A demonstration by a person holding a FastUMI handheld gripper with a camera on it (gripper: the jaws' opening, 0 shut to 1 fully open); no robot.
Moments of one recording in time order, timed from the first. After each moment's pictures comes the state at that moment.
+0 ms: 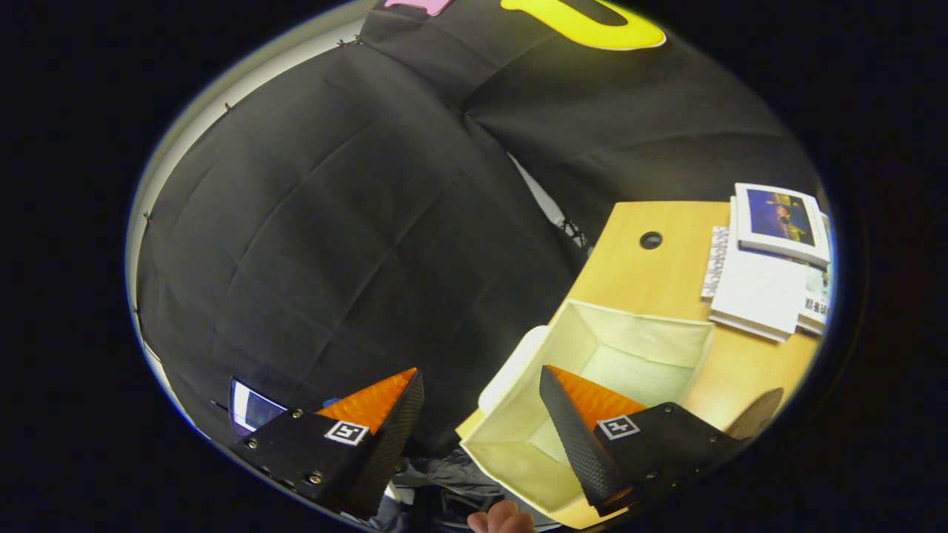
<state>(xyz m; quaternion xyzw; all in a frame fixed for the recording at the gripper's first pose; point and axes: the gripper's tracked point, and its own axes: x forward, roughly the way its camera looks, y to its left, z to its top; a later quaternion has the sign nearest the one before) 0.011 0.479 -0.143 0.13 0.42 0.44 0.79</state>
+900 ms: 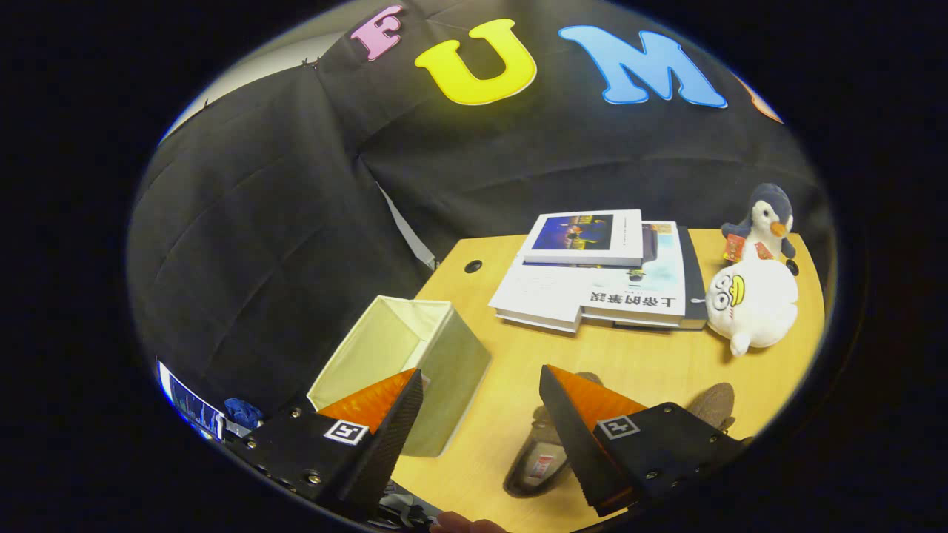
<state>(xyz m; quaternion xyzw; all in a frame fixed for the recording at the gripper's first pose) 0.021 0.234 -0.193 0.08 0.38 0.23 0.89</state>
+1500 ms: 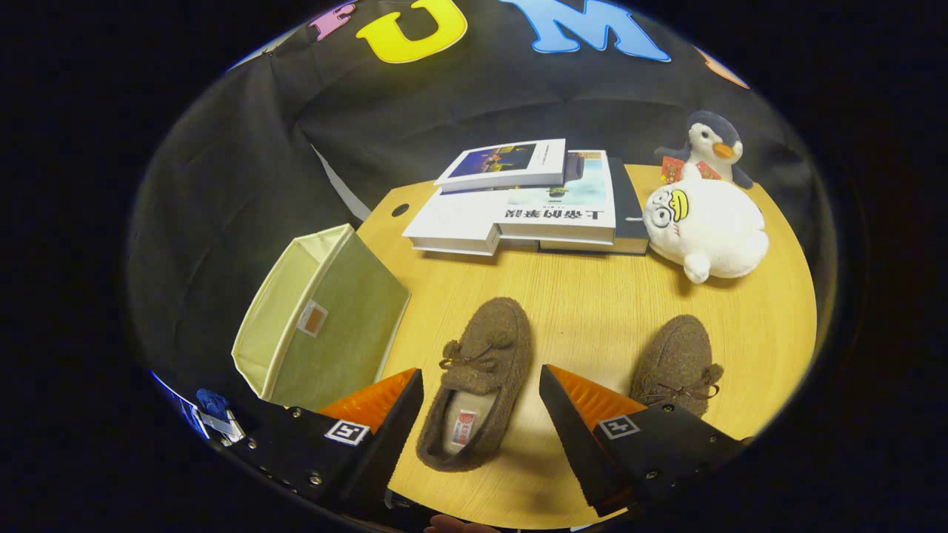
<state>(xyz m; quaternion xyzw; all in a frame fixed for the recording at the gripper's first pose) -0.009 0.163 -0.292 0.05 0.46 0.15 0.87</state>
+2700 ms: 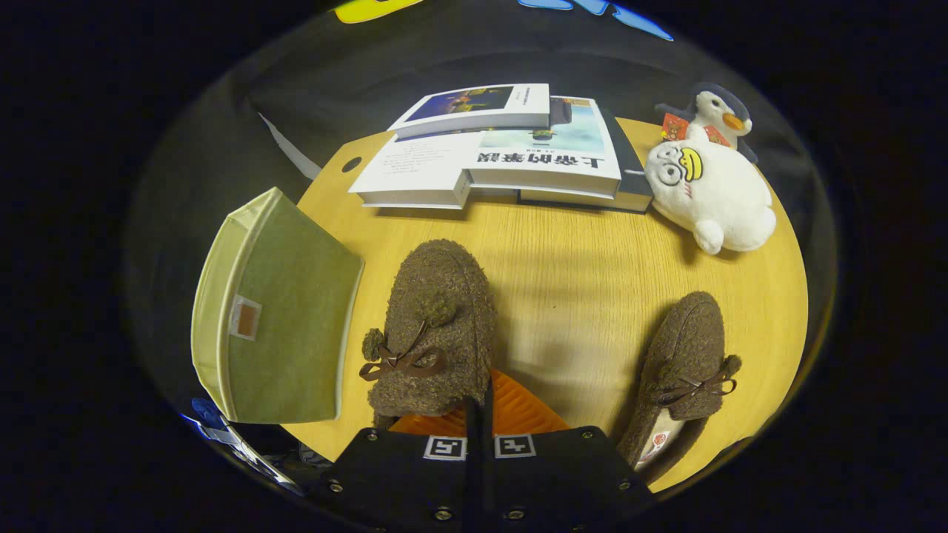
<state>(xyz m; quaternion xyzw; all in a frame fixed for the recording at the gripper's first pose) 0.009 0.173 -0.322 0.01 0.56 0.09 0.83</state>
